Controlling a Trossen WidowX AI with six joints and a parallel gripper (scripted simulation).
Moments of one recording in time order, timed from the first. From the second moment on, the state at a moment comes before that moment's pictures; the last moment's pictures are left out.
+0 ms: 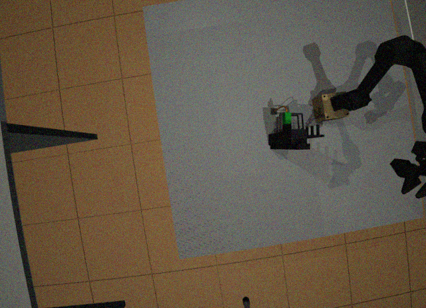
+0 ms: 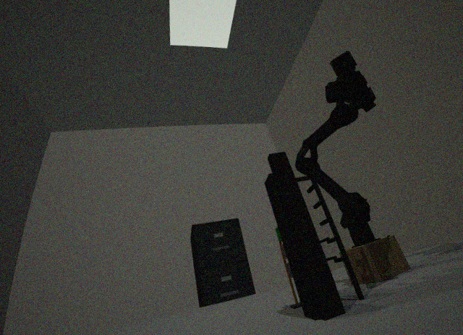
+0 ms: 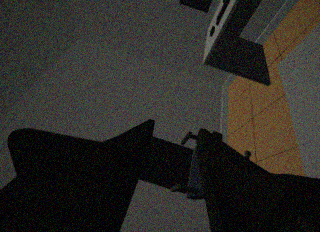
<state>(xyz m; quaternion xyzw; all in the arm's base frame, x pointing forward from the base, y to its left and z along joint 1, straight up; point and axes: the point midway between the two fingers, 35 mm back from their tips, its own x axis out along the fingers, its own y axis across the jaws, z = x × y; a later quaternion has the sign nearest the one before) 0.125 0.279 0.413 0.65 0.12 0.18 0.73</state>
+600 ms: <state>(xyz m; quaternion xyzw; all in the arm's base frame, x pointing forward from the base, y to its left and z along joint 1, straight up) 0.270 0.228 0.366 0.50 0.12 0.04 0.86</state>
